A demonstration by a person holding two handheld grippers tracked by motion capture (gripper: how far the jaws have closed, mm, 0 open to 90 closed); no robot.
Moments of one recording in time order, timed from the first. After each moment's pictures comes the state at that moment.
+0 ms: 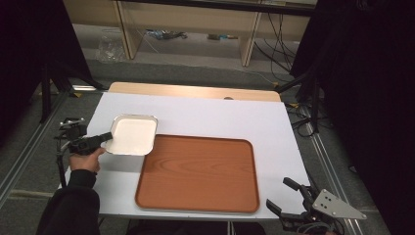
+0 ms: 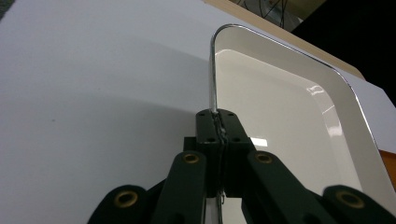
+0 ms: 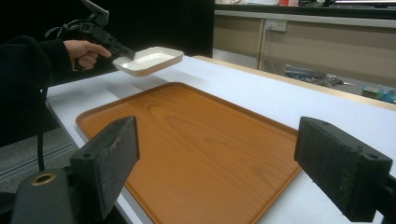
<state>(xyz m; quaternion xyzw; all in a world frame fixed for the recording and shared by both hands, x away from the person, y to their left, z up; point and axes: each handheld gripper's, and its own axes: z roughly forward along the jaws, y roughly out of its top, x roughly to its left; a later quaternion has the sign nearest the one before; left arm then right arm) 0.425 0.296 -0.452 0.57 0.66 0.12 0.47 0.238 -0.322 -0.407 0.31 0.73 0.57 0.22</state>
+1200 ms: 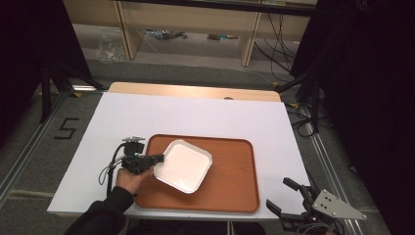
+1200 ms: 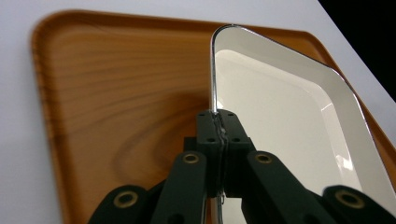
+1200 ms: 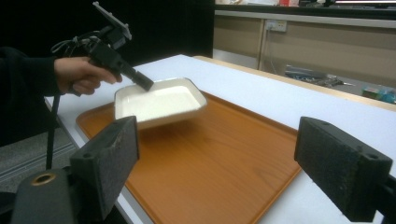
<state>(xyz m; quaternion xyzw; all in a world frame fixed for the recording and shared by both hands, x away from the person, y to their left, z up) 0.394 0.151 -0.465 0.71 0.55 0.01 0.45 0.238 -0.320 -0.408 0.30 0.72 0.58 0.22</state>
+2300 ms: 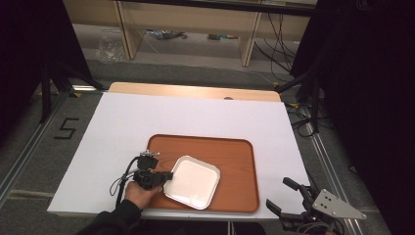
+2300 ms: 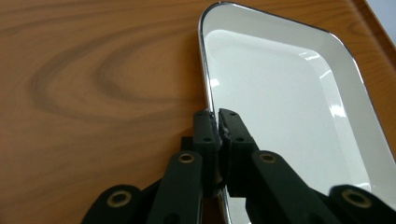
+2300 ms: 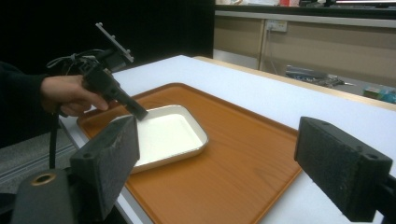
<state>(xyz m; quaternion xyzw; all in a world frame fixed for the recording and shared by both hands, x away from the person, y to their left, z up) 0.367 0.127 -0.486 0.75 0.53 -0.01 0.38 0.238 -0.320 -0.409 0.31 0.72 0.58 0.22</state>
